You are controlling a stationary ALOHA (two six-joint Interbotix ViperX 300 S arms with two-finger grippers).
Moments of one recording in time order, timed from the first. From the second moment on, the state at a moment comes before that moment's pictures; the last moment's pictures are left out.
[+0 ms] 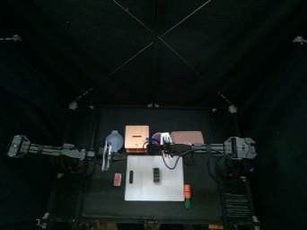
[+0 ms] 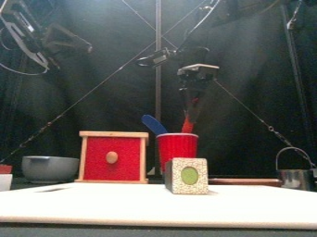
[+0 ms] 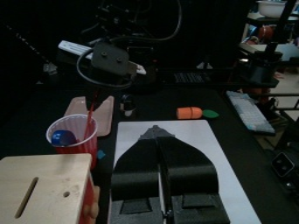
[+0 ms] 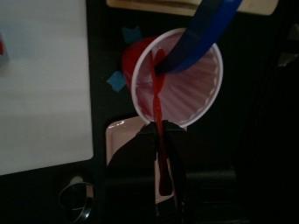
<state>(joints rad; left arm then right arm) 0.00 -0.75 1.19 0.00 -0.38 0.01 -0.10 0.08 0.14 -0.41 1.13 -0.07</state>
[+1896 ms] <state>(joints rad) 0.07 -0.30 1.00 0.02 -0.63 0.01 -0.12 -0.58 0.96 -0.40 -0.18 0.33</state>
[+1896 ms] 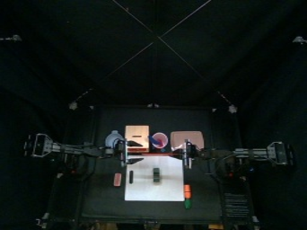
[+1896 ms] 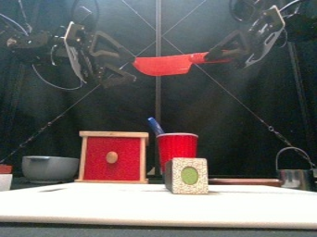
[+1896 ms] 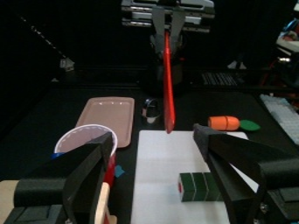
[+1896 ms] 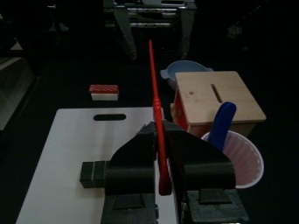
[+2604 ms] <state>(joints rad) 0.07 -0.23 0.97 0.01 -0.71 0.01 -0.12 -0.55 0.96 -0.40 -0.19 0.33</state>
